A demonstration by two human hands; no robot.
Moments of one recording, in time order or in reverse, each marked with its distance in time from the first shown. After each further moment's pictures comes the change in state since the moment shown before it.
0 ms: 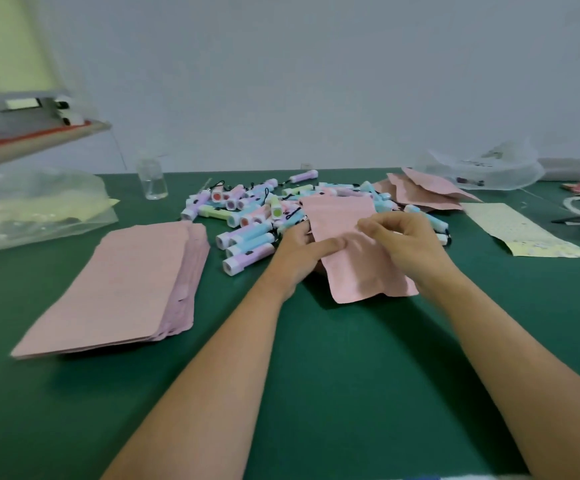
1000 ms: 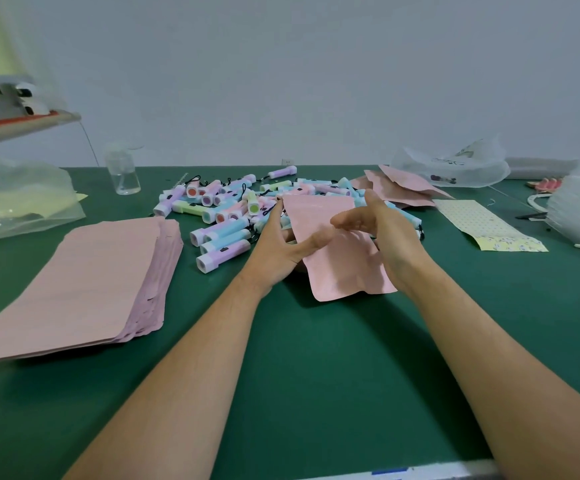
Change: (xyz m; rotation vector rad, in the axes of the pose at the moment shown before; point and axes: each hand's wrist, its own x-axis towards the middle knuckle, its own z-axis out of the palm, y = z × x) left_hand -0.005 0.002 0.003 0.013 -0.036 0.100; right_hand -0.004 -0.014 -0.004 0.116 -0.008 0.182
